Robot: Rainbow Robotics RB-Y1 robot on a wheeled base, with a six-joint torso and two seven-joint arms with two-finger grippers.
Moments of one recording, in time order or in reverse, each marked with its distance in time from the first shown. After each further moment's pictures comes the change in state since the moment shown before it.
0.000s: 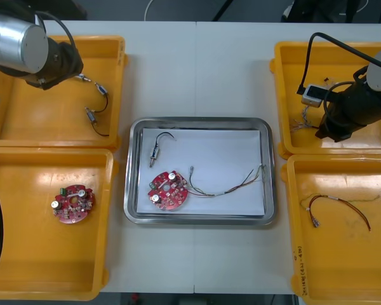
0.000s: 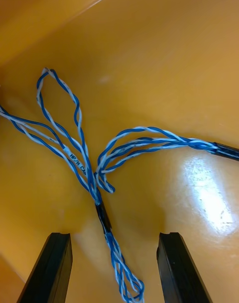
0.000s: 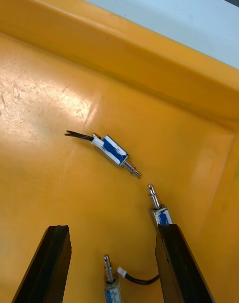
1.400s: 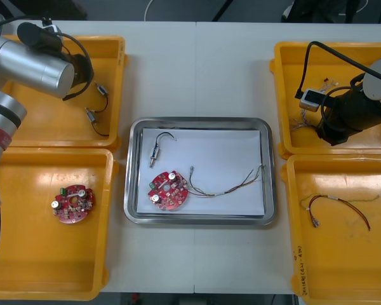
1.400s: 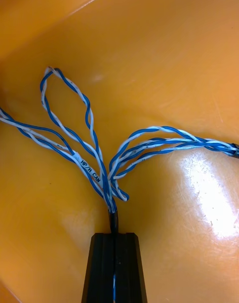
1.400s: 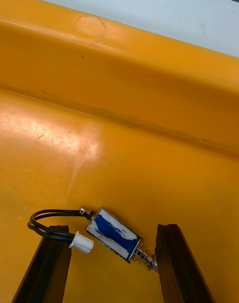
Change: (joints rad) right arm 0.029 0.001 0.019 -0.004 -0.011 -0.060 0.000; left arm -0.093 -0.001 -0.194 0.414 -0.047 -0.479 0.000
